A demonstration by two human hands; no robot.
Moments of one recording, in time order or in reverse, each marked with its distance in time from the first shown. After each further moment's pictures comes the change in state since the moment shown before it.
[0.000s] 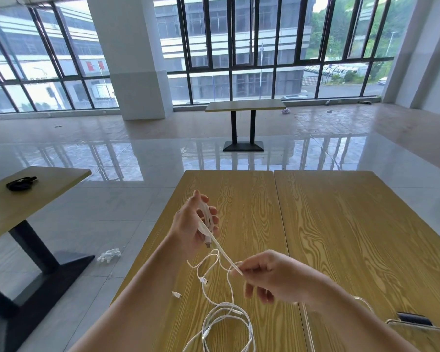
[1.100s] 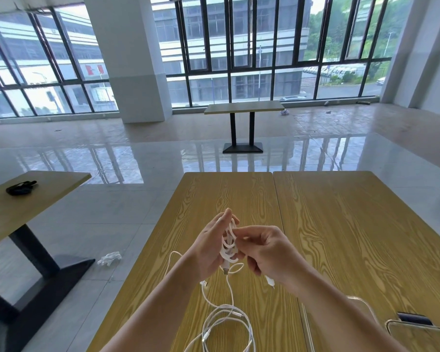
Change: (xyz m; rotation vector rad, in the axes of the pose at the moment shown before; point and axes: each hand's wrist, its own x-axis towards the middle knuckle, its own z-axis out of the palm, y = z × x) left_hand -0.020 -0.032 0.021 0.164 -0.355 -0.043; right_hand 0.012 -0.016 0.002 0.415 0.367 -0.218
